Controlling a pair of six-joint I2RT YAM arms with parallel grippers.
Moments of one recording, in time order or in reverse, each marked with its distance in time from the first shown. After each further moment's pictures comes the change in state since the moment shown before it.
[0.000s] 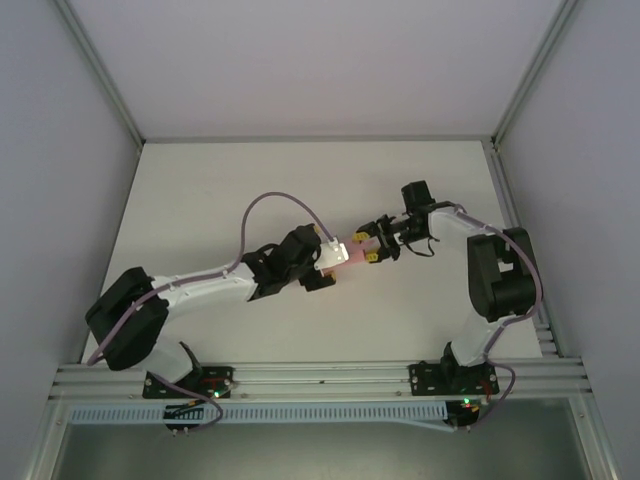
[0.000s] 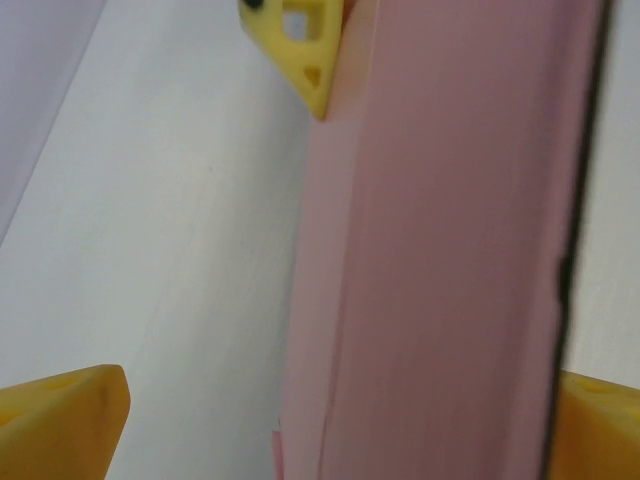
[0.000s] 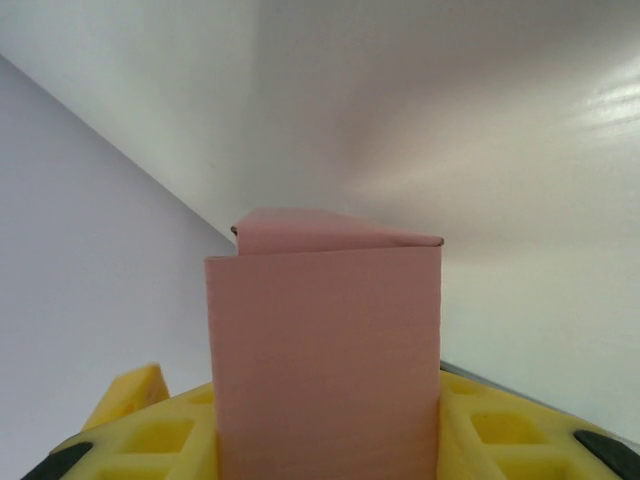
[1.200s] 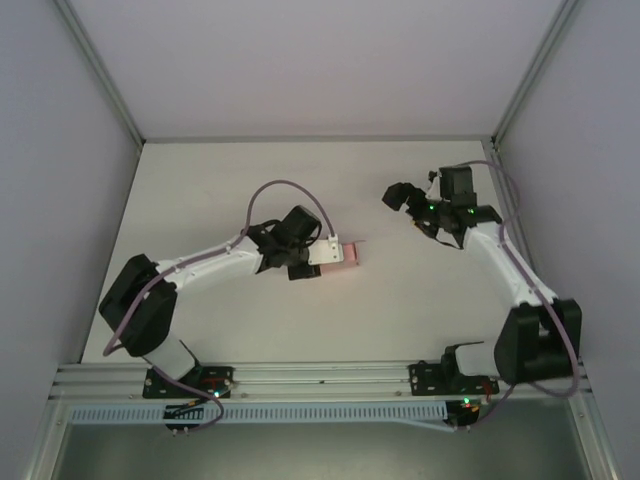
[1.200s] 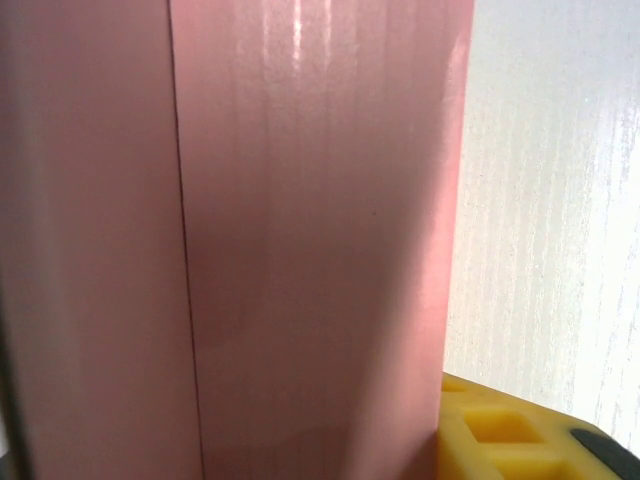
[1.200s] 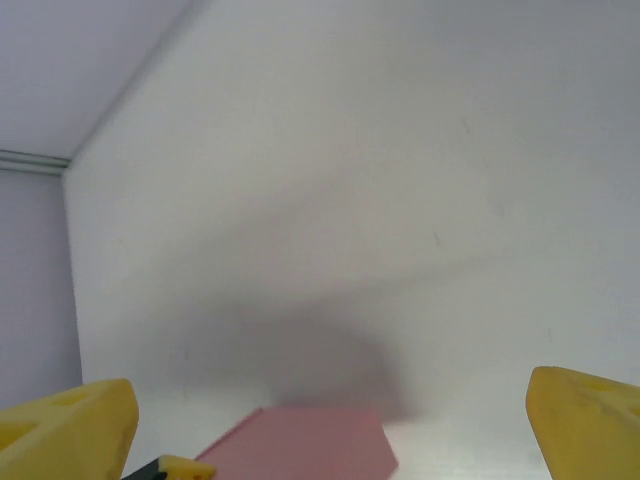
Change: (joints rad) left arm 0.126 0.111 0.249 -0.454 0.268 0.163; right arm -0.085 -0.469 -0.069 0.138 0.575 -0.478
